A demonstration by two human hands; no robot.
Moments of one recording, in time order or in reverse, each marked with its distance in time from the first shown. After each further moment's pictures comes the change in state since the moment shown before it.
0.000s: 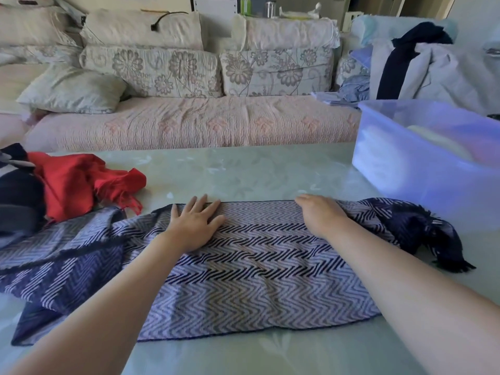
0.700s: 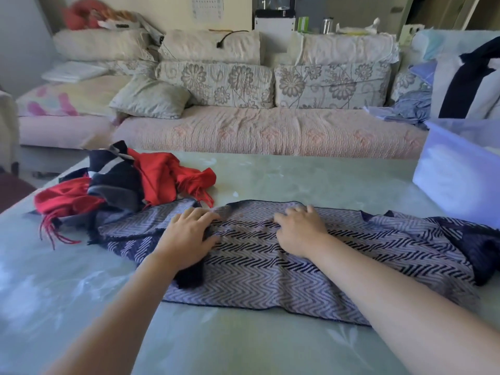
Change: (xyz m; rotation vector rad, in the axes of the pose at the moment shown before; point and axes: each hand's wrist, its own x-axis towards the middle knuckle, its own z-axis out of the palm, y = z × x) left_hand -0.120 -0.115 -0.014 0.034 0.463 0.061; right_hand -0.016 -0.176 -0.035 -0.073 -0.005 -0.221
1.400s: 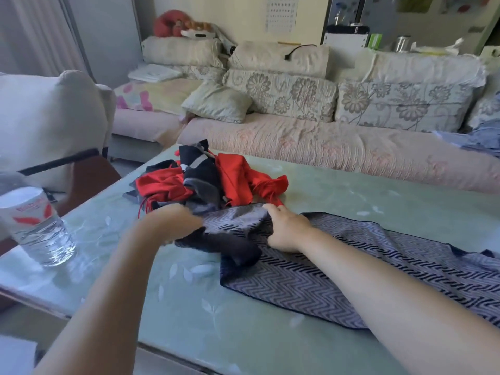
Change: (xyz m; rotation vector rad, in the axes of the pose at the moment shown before) left_hand -0.069 -0.122 -0.137 -0.245 -0.396 -0.799; right_hand 0.066 -0.178 -0.048 0.319 -0.035 -0.161
